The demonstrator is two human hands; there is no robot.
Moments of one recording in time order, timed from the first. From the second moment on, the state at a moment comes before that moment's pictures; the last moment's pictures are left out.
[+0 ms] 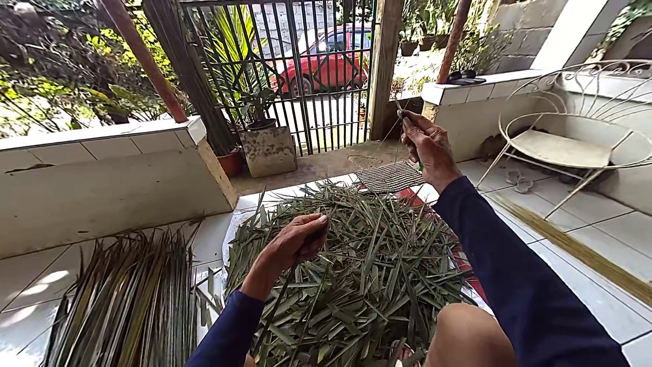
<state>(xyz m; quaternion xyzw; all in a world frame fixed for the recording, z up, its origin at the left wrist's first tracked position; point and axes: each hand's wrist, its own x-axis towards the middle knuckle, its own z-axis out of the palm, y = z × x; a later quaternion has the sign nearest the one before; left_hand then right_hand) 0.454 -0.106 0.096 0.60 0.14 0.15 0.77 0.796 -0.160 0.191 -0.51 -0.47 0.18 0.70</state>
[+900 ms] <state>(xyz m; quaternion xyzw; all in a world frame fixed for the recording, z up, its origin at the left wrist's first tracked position) 0.402 -0.109 0.000 0.68 0.29 0.06 0.68 0.680 -0.163 0.042 -0.63 -0.50 0.22 0.55</state>
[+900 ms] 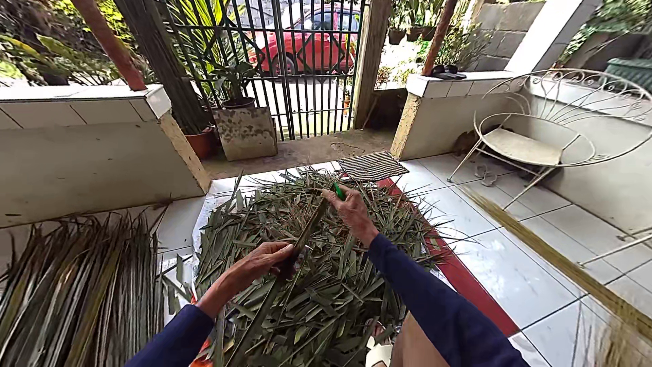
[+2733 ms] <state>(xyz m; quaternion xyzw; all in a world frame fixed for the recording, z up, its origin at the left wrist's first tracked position) 0.415 -0.106 0.045 0.62 0.27 0.23 0.69 0.623 -0.188 0.028 -0.66 -0.56 0.08 0.49</state>
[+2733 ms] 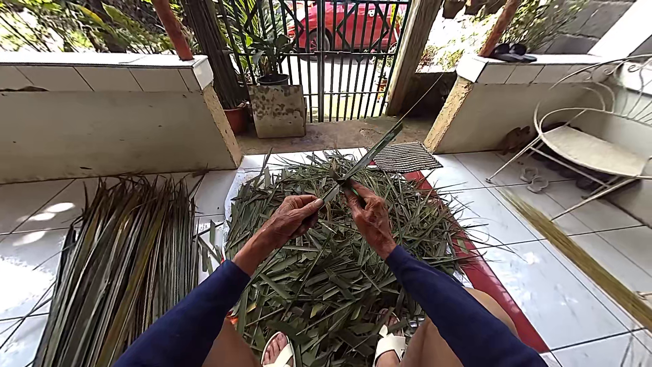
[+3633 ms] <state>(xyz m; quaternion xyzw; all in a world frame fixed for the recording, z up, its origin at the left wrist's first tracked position) 0.372 -0.104 0.053 0.66 0.28 0.18 0.67 0.739 -0.172 0.054 -0.67 -0.41 0.03 0.62</state>
